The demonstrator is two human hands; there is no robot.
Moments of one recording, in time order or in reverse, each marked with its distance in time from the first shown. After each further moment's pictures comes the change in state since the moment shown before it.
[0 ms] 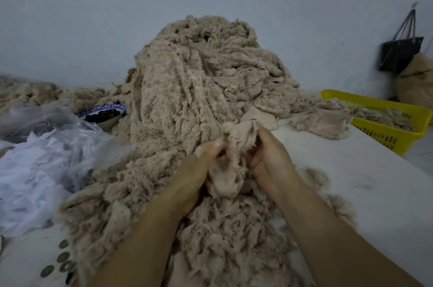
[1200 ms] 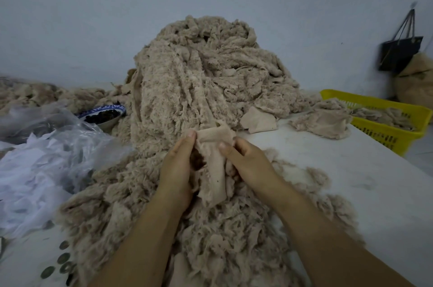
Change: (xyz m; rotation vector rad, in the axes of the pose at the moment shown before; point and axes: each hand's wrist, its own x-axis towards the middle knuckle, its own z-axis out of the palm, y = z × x) left_hand 0.005 0.000 -0.010 -0.254 0.348 0.075; right_hand -0.008 0.019 -0.003 -0.734 -0.286 -0.180
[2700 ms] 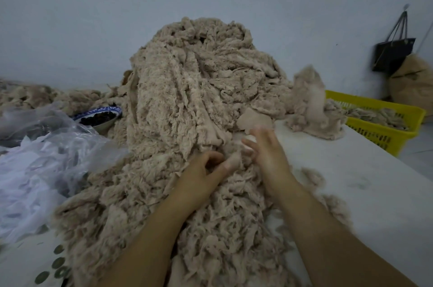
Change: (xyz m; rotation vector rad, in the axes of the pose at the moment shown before) left_hand 0.007 -0.023 -0.006 0.960 -0.300 0.130; right_hand 0.019 0.013 -0.025 0.279 0.363 0.079
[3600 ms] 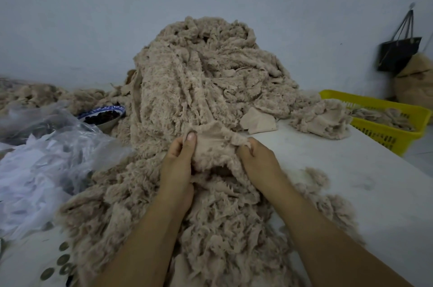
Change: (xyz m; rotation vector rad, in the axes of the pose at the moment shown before) left_hand 0.000 0.011 -0.012 -0.938 0.398 -0.125; right_hand -0.007 0.009 0.008 -0.715 -0.116 -0.200
